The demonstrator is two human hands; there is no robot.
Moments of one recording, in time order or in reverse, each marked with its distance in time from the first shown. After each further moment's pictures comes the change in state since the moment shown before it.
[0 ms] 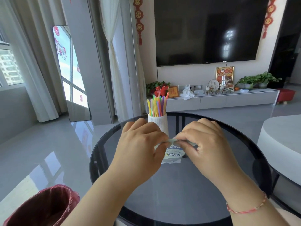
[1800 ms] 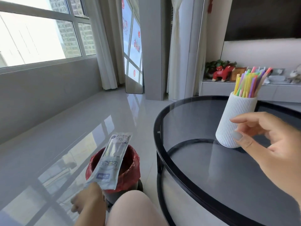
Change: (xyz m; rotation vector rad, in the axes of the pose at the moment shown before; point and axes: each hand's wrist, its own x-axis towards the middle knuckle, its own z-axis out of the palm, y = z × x) left_hand -0.316 -0.187 -0.029 -0.168 0.631 -2.278; right_hand 0.002 -0.085 0.052 0.502 -0.203 0.256
